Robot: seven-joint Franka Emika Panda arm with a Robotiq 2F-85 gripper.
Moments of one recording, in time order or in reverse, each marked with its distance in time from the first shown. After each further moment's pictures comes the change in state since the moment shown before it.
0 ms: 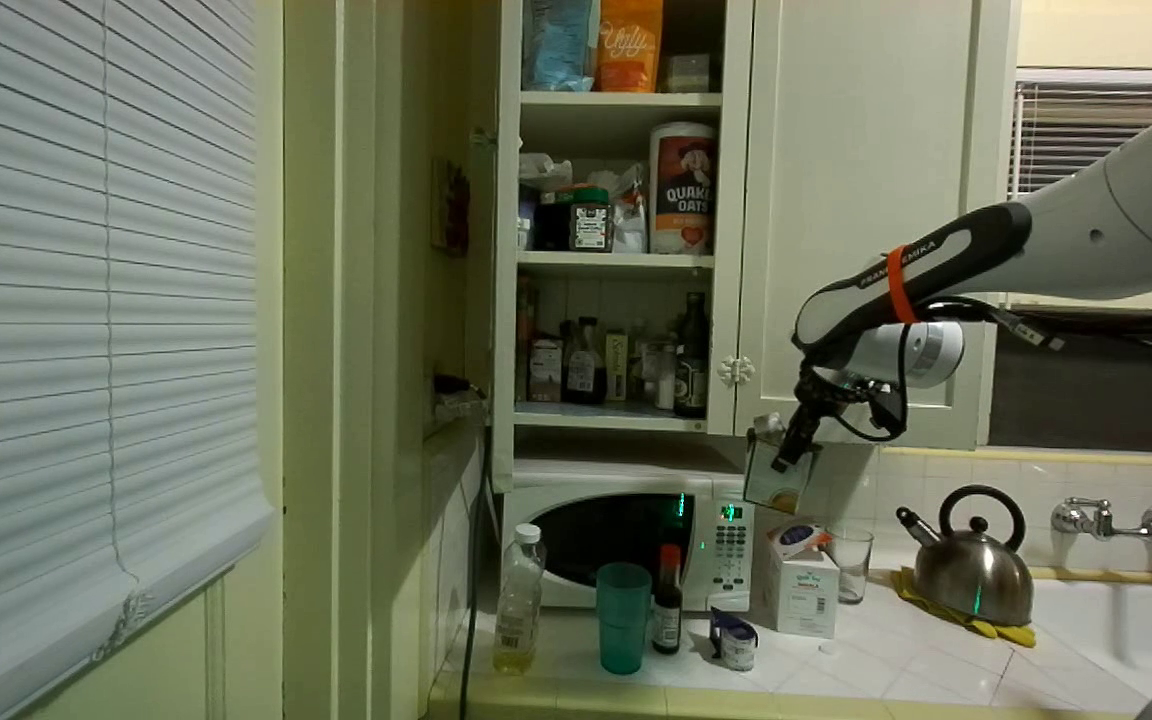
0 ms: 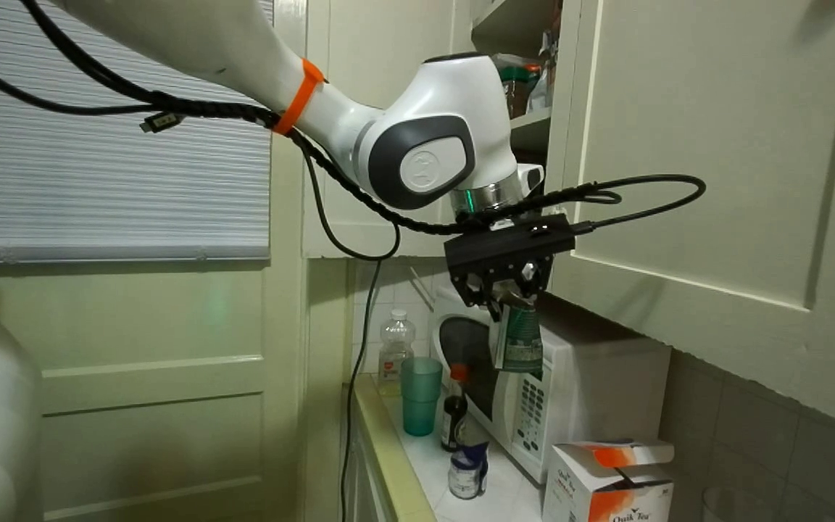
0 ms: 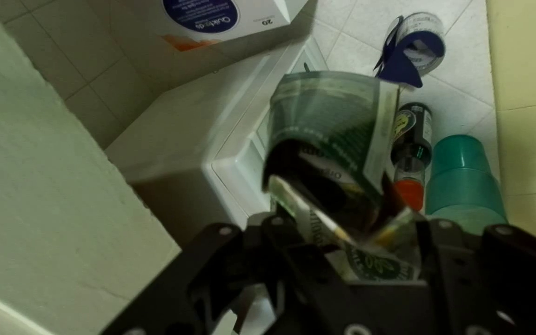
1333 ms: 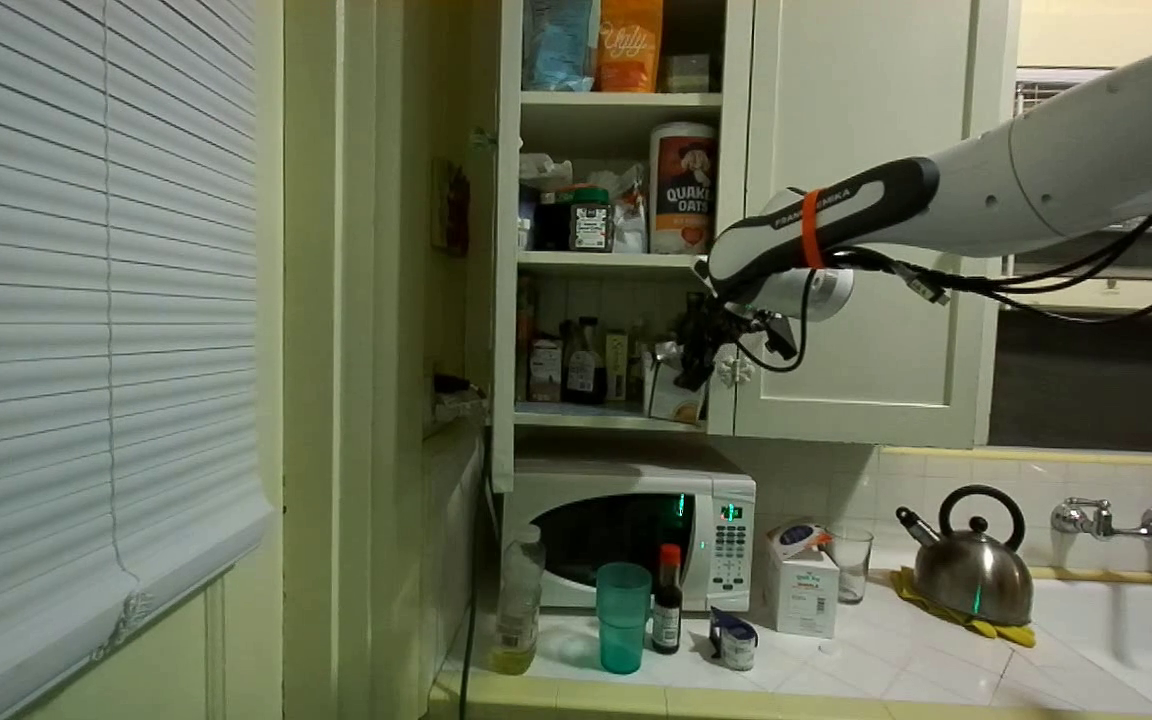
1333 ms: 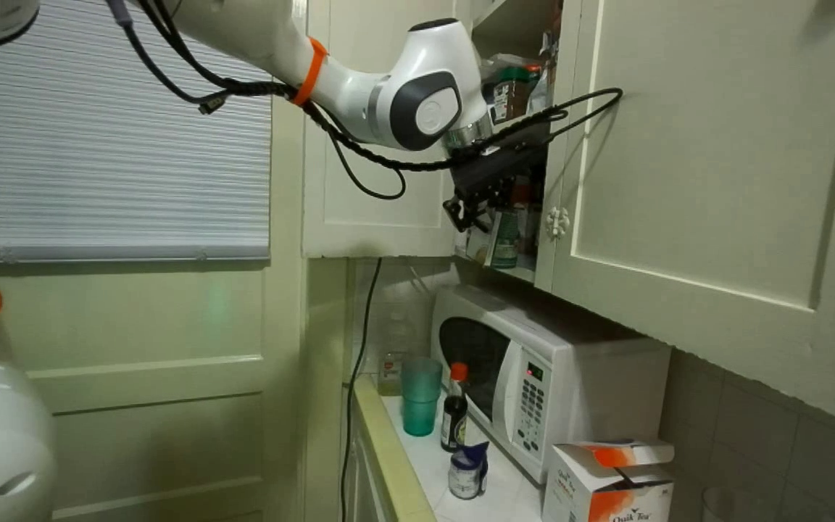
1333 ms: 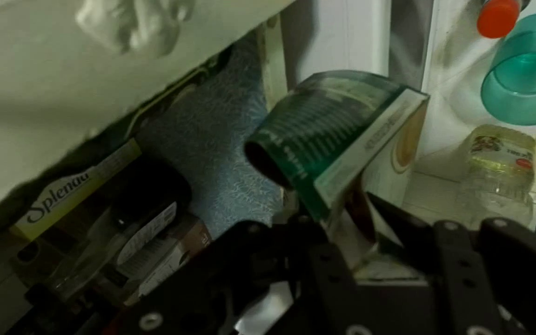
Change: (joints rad) arm 0.177 0.169 0.066 0.355 0.005 -0.010 -0.132
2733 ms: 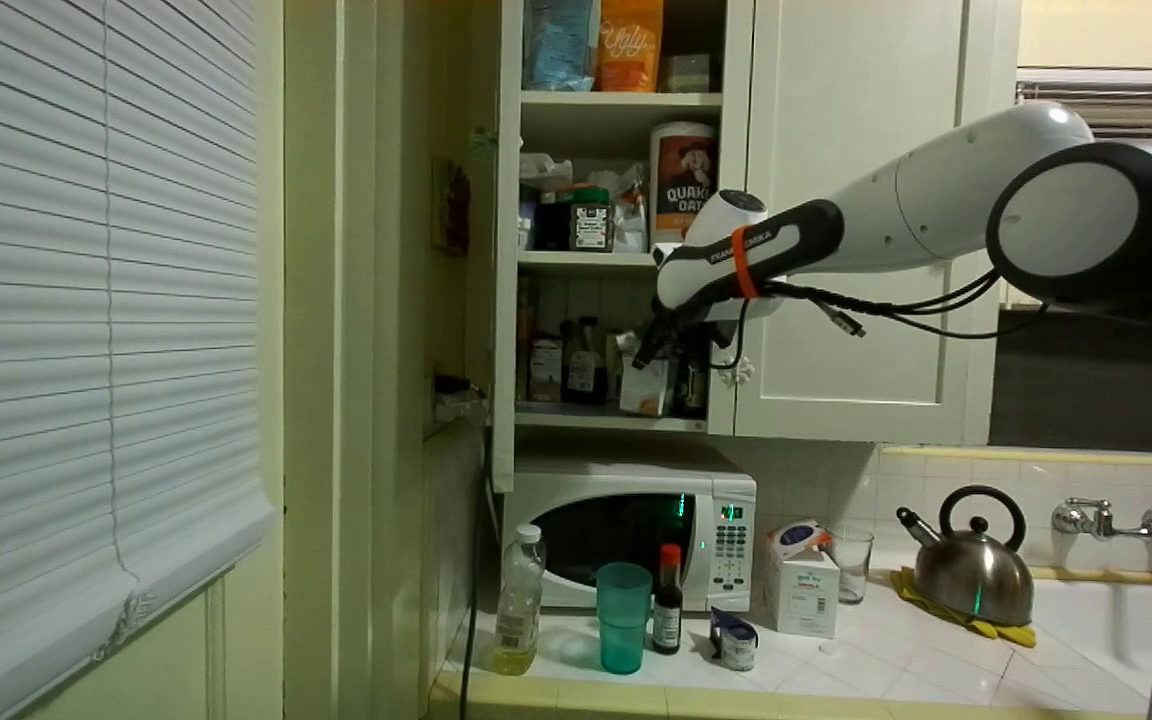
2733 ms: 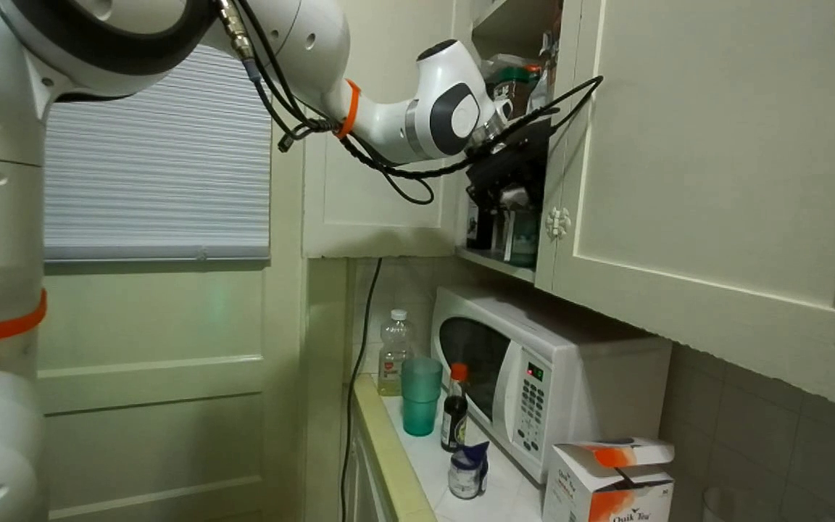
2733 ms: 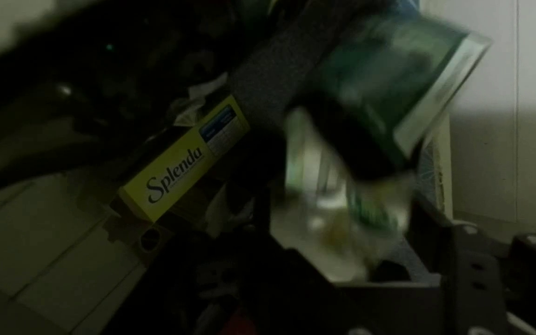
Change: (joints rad) arm -0.096 0.254 0.131 0.286 -0.232 0.132 0.421
